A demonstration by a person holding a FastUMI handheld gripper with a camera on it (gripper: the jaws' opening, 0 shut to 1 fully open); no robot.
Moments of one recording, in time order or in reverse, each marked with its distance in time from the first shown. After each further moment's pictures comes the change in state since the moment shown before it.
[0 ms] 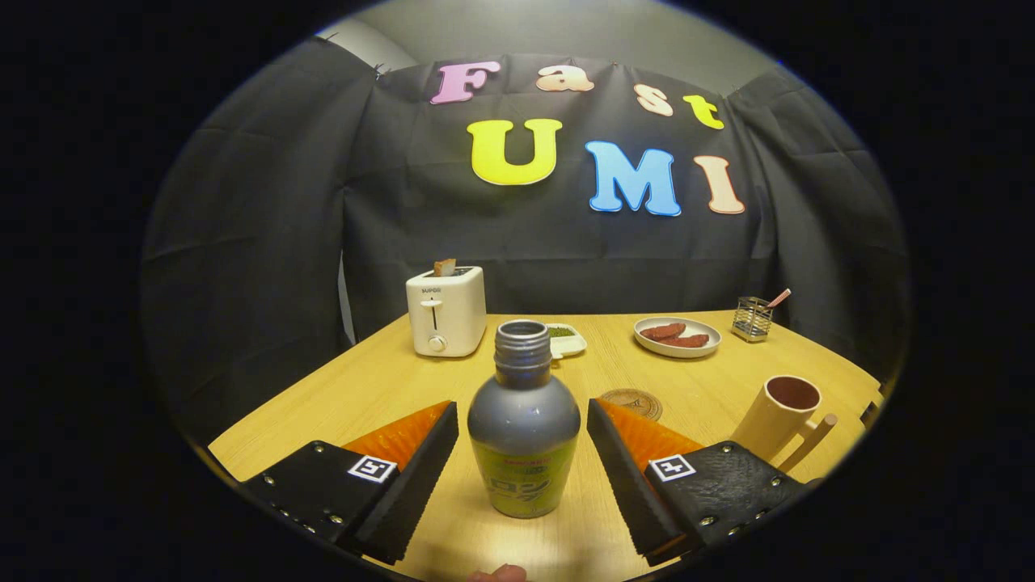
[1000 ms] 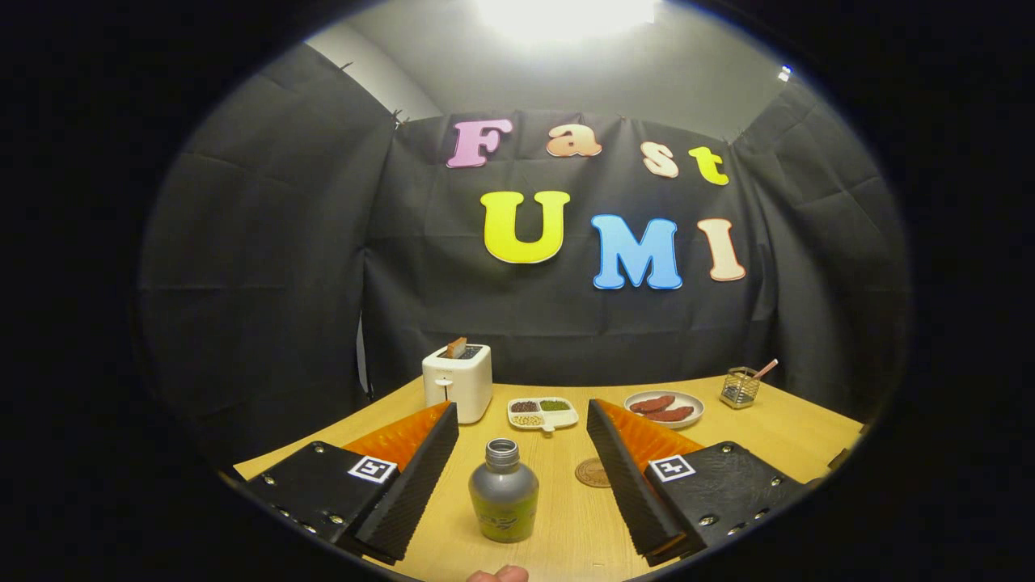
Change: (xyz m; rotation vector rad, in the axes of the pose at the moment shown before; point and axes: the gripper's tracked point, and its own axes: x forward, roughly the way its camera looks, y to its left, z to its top) arm -0.058 -0.017 0.099 -0.031 -0.220 0.050
